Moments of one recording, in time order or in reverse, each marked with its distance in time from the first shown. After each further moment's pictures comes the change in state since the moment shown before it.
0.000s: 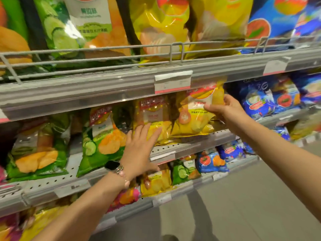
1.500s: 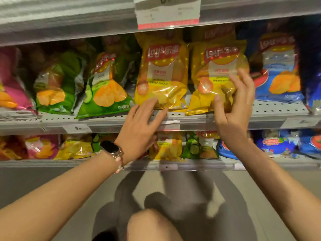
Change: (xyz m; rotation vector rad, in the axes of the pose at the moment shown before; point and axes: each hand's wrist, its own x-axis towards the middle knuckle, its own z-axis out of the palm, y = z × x) left_hand -0.020 0.052 0.032 0.240 0.177 -0.056; right_hand 0.009 0.116 0.017 -0.252 0.080 -0.813
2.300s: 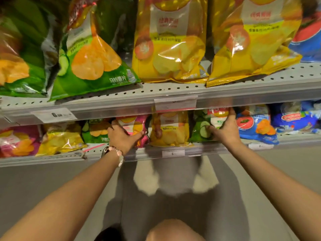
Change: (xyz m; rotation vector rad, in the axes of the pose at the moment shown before) left_hand -0.080 -0.053 0.195 -0.624 -0.225 -1.110; right_hand -0.120 0.133 0.060 -0.205 -0.417 0.794
